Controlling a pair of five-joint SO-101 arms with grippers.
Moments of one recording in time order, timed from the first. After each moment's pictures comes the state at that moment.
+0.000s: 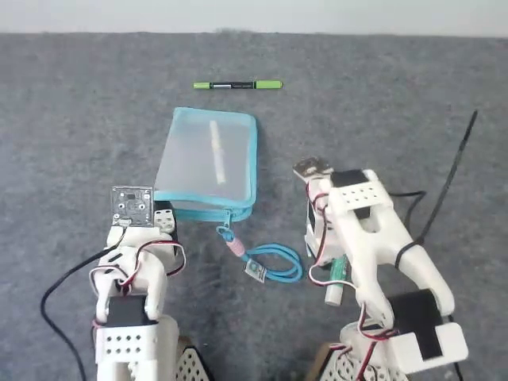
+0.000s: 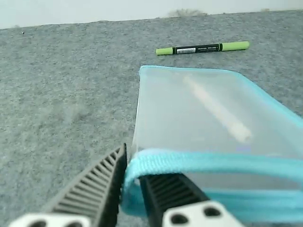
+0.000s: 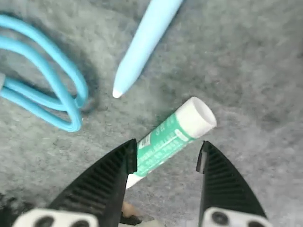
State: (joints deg) left arm -9.5 -91.0 93.9 39.2 0.4; right arm -16.4 -6.6 40.1 75.7 11.5
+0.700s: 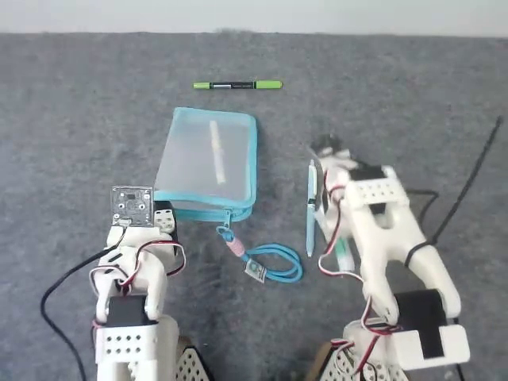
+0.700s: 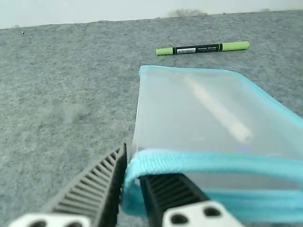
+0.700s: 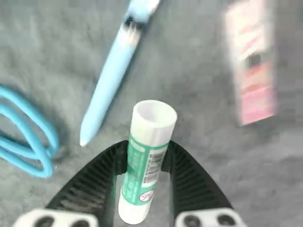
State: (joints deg) left arm -9.5 -91.0 93.9 39.2 0.4; right arm -10.9 -6.4 33.8 67.7 15.1
